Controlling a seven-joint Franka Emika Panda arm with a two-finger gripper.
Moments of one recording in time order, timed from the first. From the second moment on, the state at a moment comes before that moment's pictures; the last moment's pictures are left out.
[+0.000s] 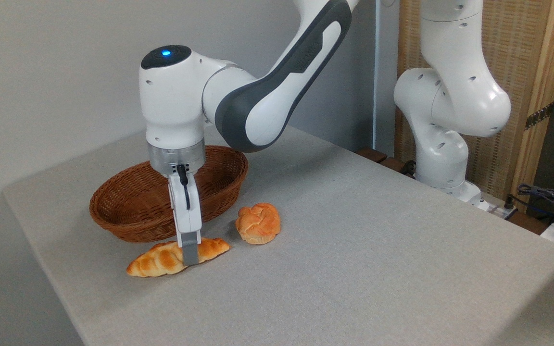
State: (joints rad) arm -0.03 0.13 -0.16 -2.02 -0.09 2.28 1.02
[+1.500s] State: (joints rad) arm 0.02 0.16 -0.35 -1.64 -0.20 1.80 0.76
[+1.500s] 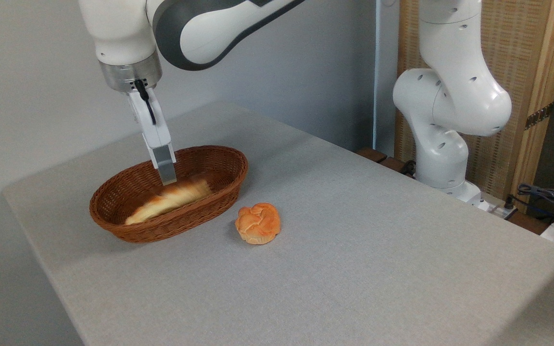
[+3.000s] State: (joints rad) arm 0.02 -0.02 -0.04 -1.59 -0.08 1.63 0.73
